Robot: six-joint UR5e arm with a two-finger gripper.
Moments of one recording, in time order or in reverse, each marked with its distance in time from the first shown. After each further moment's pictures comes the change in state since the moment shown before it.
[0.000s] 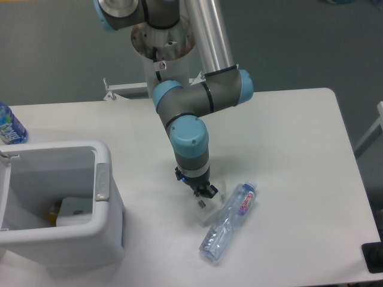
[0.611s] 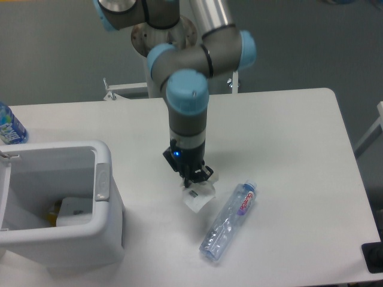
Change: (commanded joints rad) arm 0.031 0.213 0.151 -0.045 -0.406 -0.387
